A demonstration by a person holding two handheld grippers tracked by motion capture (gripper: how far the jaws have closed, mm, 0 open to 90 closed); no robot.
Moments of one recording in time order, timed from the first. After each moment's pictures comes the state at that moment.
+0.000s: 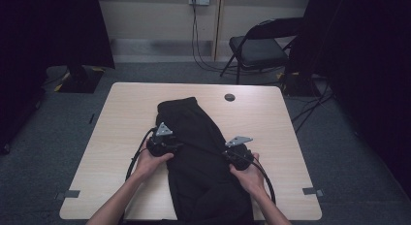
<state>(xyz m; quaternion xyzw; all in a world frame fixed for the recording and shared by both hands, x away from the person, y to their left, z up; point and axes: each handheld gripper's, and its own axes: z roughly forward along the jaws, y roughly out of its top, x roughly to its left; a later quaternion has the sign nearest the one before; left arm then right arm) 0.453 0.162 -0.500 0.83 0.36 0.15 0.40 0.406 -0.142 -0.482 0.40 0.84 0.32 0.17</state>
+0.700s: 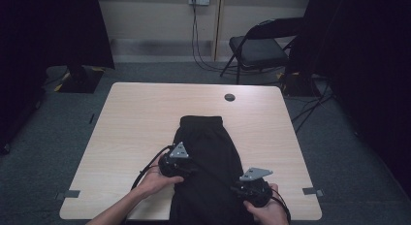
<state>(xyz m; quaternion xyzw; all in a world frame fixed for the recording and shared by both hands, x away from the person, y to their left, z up) 0.389 0.114 -0.494 0.89 0.23 0.08 0.39 0.301 -0.180 -0.470 0.37 0.86 0.33 0.12</state>
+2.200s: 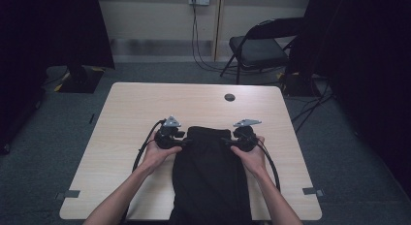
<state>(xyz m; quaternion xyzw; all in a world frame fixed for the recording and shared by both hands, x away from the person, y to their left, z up) 0.469 0.134 -0.473 0.83 0.34 0.11 0.42 0.465 -0.162 -0.475 0.43 0.80 0.37 0.17</state>
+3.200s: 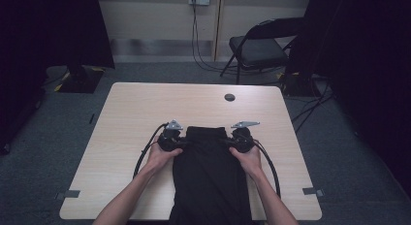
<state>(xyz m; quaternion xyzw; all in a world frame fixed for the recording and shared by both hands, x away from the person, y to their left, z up) 0.473 0.131 -0.497 0.83 0.35 0.07 0.42 0.464 -0.156 -0.482 0.43 0.80 0.41 0.10</state>
